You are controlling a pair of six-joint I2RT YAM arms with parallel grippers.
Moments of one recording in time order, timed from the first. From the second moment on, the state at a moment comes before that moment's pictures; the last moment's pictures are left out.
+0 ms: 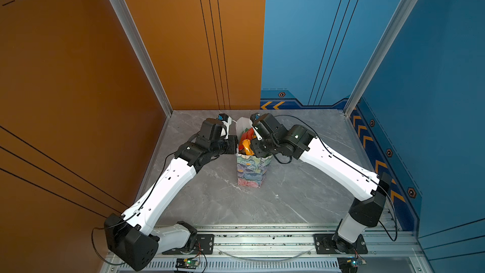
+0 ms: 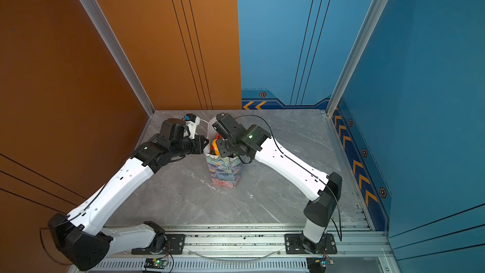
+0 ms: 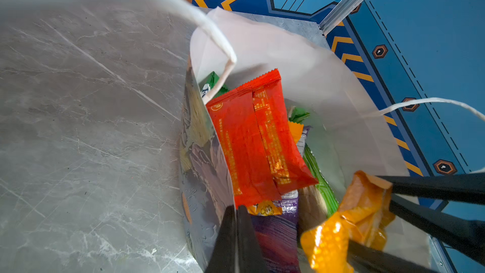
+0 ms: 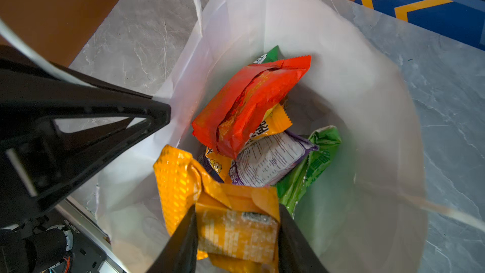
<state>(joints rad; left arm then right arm) -0.47 1.24 1.23 -0.63 0.13 -0.42 0.92 1.72 1.88 -1.04 0.20 0.35</state>
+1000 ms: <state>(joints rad) -0.47 1.24 1.23 -0.63 0.13 -0.42 0.99 1.60 1.93 -1.07 0.40 0.38</state>
